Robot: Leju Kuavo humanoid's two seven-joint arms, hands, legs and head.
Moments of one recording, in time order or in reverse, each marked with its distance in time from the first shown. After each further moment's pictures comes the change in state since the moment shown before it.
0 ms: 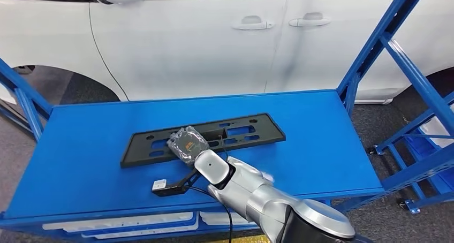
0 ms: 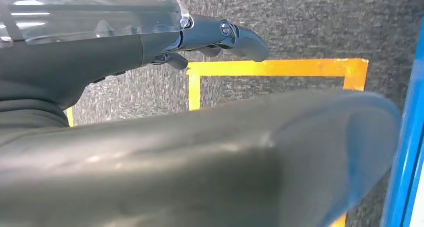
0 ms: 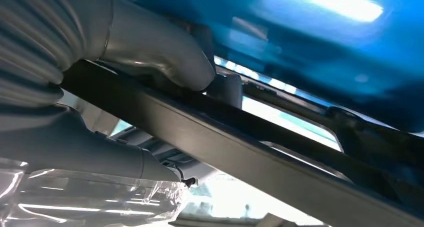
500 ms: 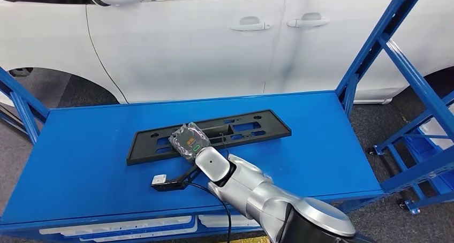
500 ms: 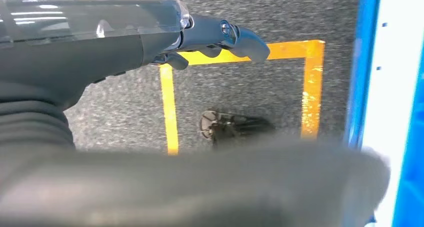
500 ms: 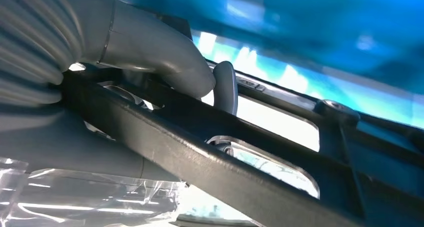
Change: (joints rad) left arm -0.006 0.009 -0.001 0.000 -0.009 -0.037 -0.110; right arm -0.014 0.002 -0.014 0.001 -0.034 -0.029 0.012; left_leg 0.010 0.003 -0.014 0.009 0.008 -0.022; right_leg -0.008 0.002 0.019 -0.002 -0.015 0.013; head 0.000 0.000
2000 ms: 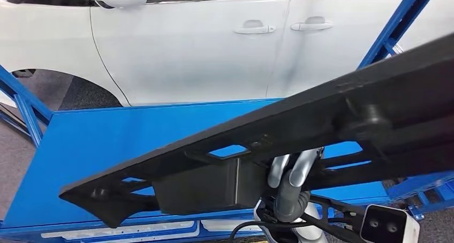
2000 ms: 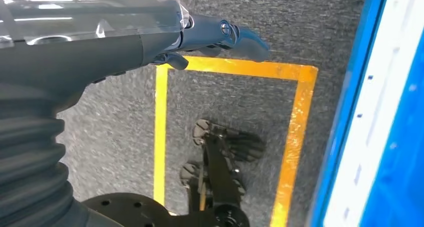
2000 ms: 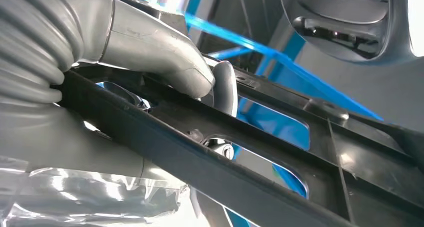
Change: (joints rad) left arm 0.005 0.035 0.073 0.000 0.050 -0.018 0.007; right arm 0.692 -0.187 -0.673 -1.590 -1.349 0.654 -0.865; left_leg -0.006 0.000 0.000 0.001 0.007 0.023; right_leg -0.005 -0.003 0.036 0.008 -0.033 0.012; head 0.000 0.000
